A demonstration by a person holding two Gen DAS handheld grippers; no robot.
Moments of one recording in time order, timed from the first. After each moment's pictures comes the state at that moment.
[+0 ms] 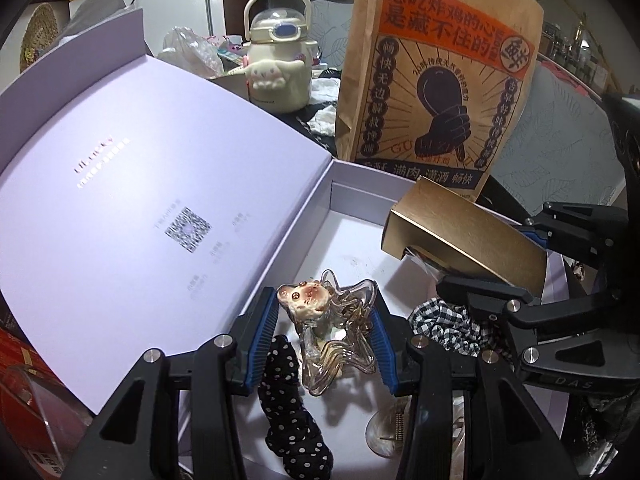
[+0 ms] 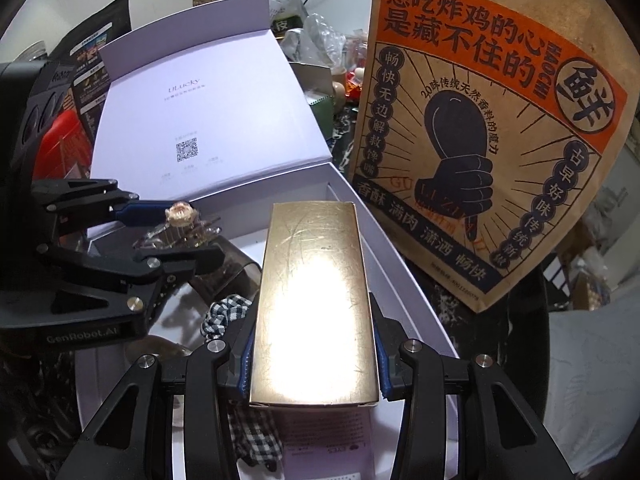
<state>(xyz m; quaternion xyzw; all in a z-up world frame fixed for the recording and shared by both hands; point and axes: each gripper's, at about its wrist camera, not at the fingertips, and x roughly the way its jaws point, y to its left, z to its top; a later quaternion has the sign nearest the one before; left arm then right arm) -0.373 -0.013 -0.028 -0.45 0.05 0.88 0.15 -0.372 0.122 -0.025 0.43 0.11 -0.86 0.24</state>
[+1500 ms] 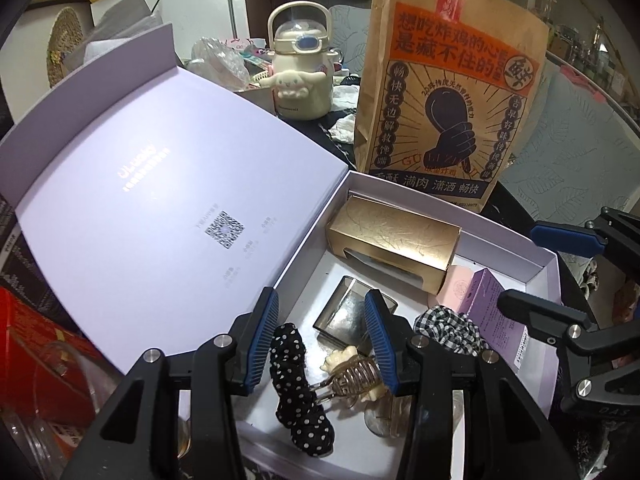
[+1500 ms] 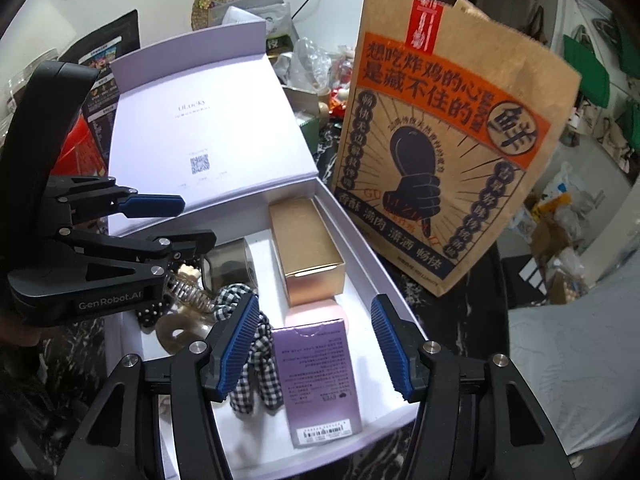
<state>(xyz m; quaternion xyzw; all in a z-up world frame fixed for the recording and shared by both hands) -0.365 -0.009 -0.002 -0.45 0.06 0.89 0.10 -0.337 0.130 0.013 0.41 0.12 -0.88 0.20</state>
